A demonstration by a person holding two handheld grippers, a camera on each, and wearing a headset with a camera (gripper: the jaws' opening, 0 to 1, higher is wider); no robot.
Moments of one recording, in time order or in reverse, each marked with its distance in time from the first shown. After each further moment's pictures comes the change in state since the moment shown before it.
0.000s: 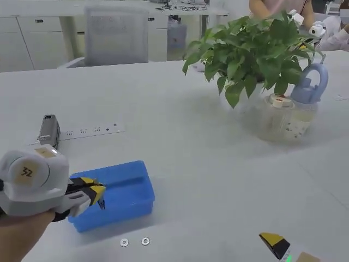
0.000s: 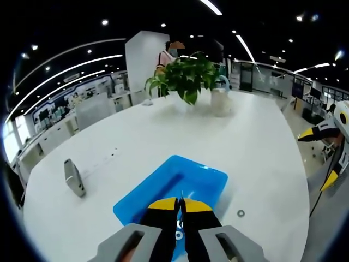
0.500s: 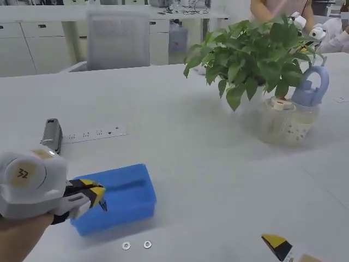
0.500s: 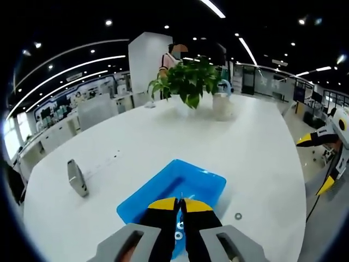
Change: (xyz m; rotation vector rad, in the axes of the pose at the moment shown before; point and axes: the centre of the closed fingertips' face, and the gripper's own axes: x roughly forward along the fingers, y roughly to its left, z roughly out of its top) left arm -0.011 0.002 0.011 -0.015 -0.020 0.014; right arm -0.001 -0.002 0.001 0.000 -0.006 -0.009
